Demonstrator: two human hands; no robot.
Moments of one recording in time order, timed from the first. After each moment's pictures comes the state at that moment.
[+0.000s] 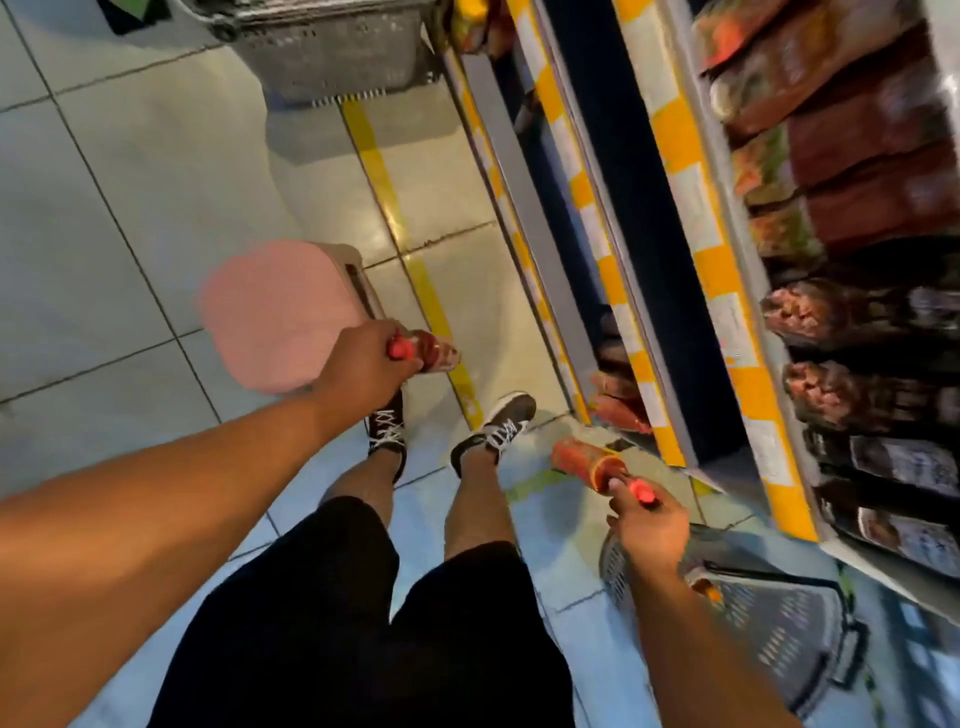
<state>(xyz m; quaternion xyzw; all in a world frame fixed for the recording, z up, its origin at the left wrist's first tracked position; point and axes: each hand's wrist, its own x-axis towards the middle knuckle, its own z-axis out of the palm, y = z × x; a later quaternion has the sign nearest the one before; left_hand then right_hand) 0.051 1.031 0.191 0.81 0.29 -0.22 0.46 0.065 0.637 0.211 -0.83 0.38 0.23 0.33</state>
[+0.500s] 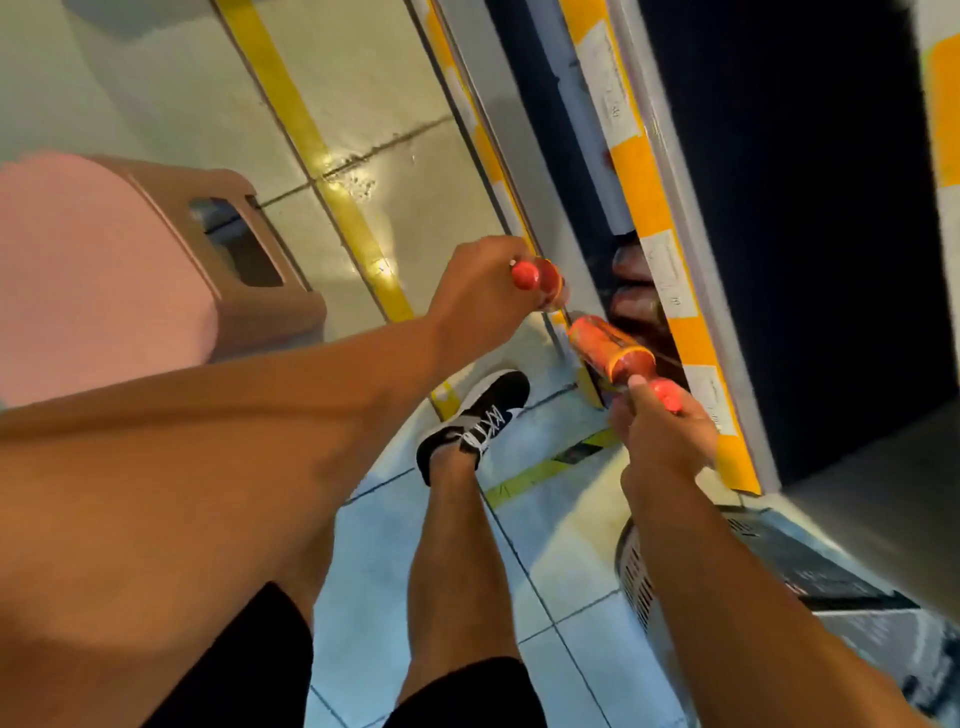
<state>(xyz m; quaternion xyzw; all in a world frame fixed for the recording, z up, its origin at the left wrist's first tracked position) 0.202 0.855 -0.032 0.81 0.21 -0.17 0.52 0.167 0.620 -0.015 -0.76 0.48 0.08 0.43</state>
